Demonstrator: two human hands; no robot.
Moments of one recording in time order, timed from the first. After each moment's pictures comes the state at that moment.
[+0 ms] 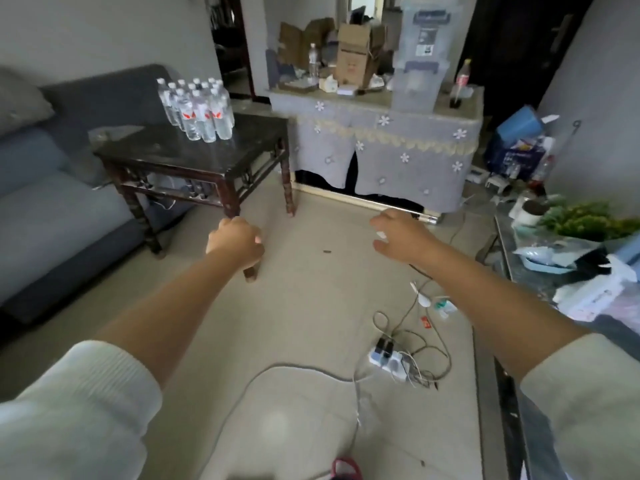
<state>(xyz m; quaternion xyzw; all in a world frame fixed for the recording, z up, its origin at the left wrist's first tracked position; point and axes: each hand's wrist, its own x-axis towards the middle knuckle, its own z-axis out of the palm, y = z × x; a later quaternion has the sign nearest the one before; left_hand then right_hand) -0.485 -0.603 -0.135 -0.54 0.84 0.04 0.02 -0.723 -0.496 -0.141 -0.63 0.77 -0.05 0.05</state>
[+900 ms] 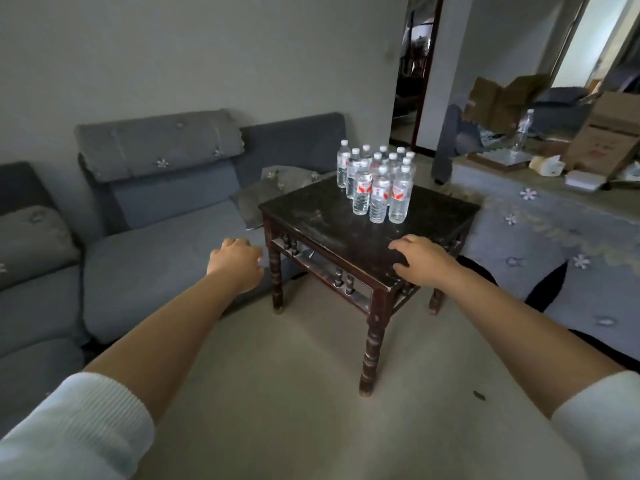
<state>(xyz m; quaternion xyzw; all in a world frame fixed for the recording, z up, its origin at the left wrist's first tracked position) -0.273 -1.074 -0.092 -0.73 0.68 -0.01 0.01 -0.557 -1.098 -0.094 -0.78 0.62 -0.01 0.03</state>
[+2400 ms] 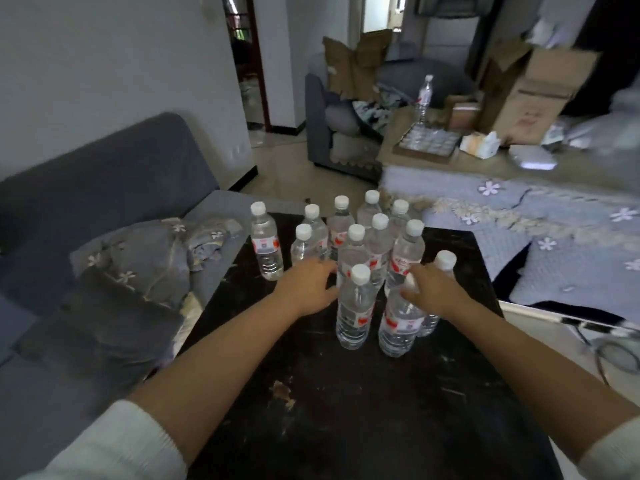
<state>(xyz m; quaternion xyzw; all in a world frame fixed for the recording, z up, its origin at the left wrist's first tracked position) -0.379 -1.797 -0.133 -0.35 0.92 0.15 0.00 -0.565 -1.696 -0.169 -0.49 0.86 -0.08 0.14</state>
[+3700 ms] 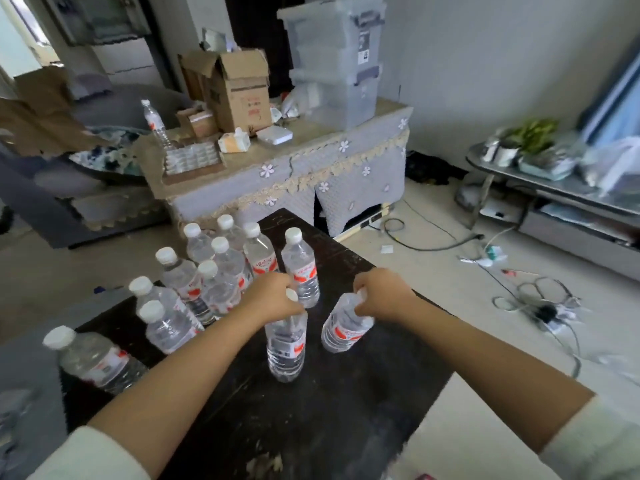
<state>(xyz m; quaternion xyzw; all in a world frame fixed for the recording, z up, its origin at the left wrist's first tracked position) -0.460 -1.800 -0.145 -0.02 0.98 0.18 0.11 -0.475 -1.615 -0.152 -0.13 0.97 -0.16 0.13</state>
